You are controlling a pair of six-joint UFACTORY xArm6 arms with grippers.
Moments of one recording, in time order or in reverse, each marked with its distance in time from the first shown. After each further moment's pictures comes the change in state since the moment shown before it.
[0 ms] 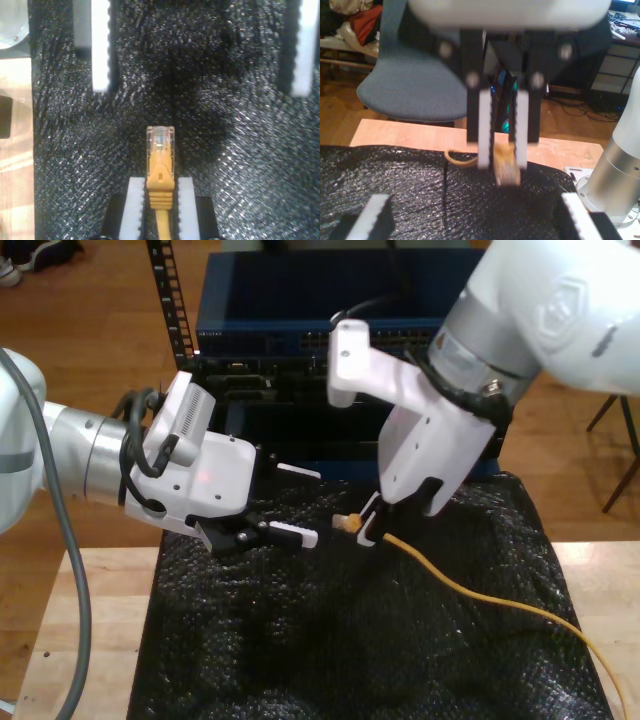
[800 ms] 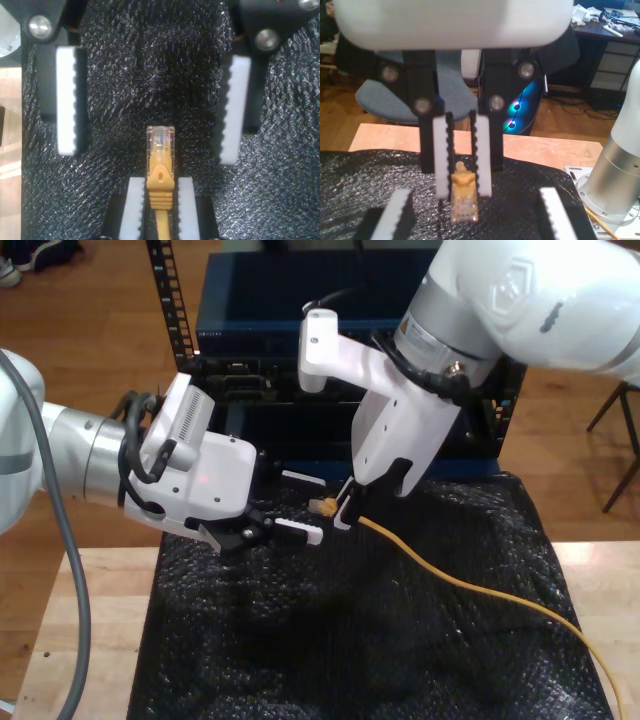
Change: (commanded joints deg) left arm 0.1 -0.4 0.3 0.0 0.3 1.2; right arm 0.5 4.6 -4.7 0.0 -0.4 0.1
